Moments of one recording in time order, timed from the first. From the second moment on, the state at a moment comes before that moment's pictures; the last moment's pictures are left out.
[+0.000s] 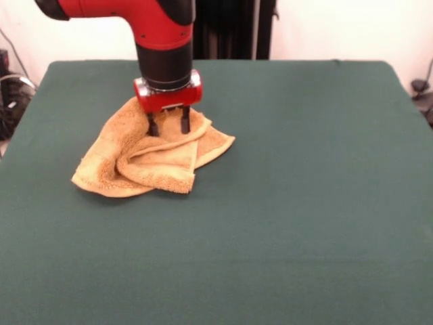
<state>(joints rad) -0.64 -0.48 0.38 1.66 -0.68 0.60 1.57</state>
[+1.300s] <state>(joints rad) -0.74 -0.72 0.43 1.81 -0.68 0.72 1.57</state>
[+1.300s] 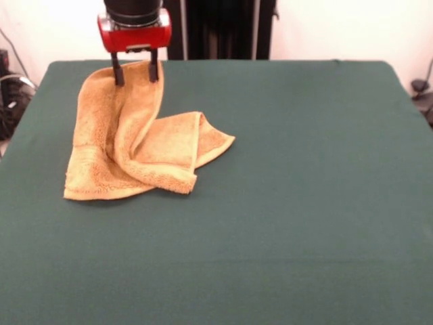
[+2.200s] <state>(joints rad) -0.75 -0.59 0.43 1.79 -0.71 0.72 1.57</state>
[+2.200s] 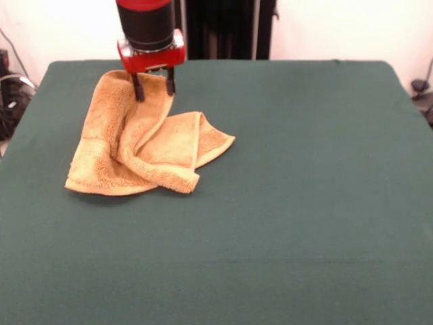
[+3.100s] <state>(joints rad) -0.80 -0.47 0.44 1.73 -0.75 0.72 1.57</state>
